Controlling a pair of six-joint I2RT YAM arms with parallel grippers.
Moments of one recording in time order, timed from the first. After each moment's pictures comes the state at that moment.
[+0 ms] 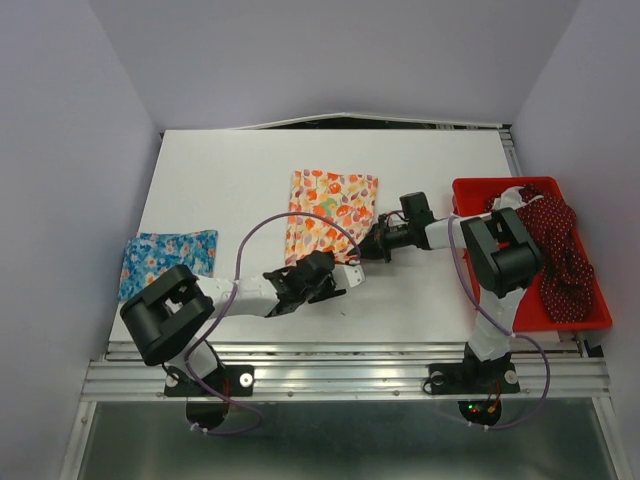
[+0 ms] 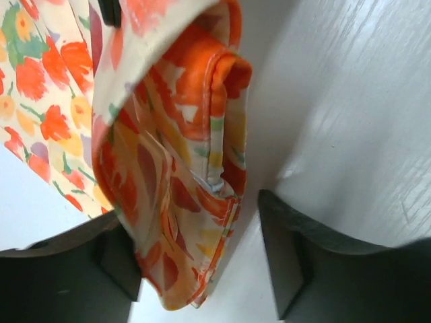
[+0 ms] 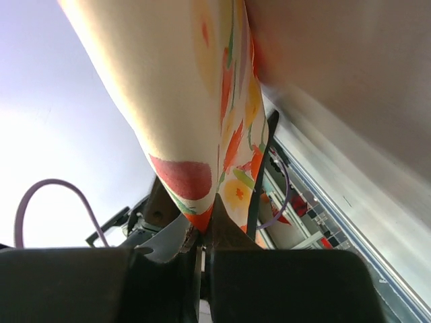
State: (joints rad) left arm -0.96 1.52 0.63 0.14 -0.23 0.52; right arm 0.31 1.94 0.95 0.11 -1.13 1.26
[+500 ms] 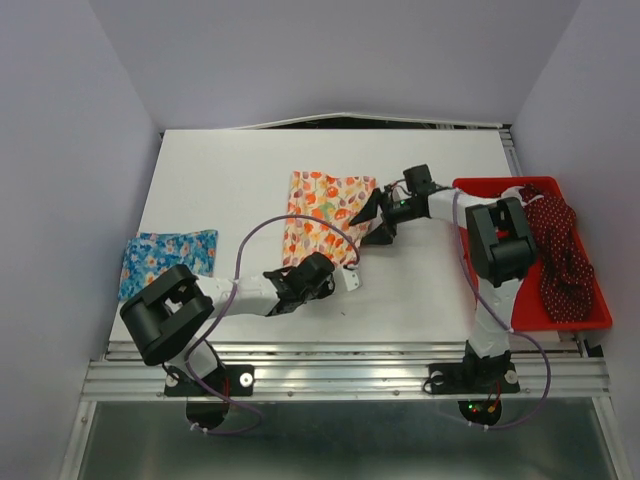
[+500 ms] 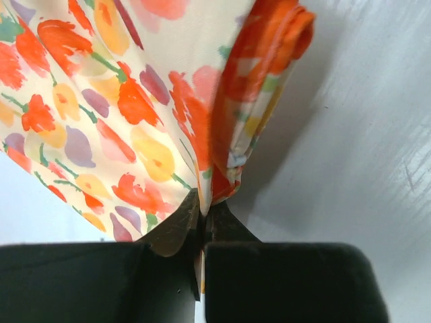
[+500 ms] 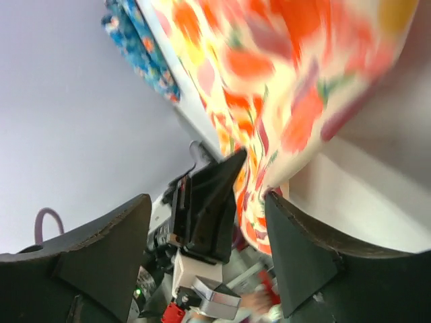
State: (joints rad) left arm -0.96 1.52 0.63 0.04 -0.24 0.53; right arm 0.25 2.03 1.24 -0.25 -1.05 0.93
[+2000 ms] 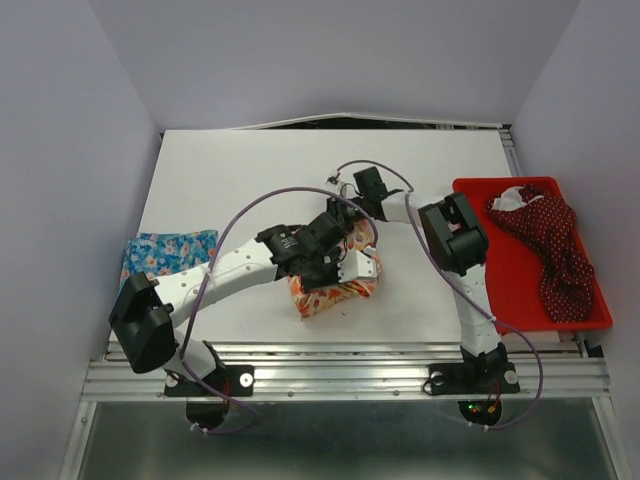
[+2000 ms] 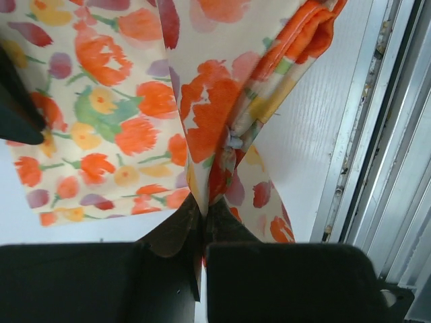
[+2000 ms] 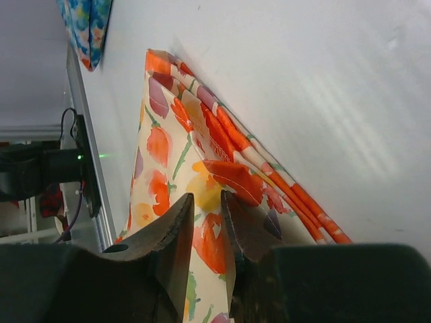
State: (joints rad) left arm -0.96 1.45 1.16 -0.81 0.15 0.56; right arm 0.45 2.33 1.59 -0.12 -0.92 0.29
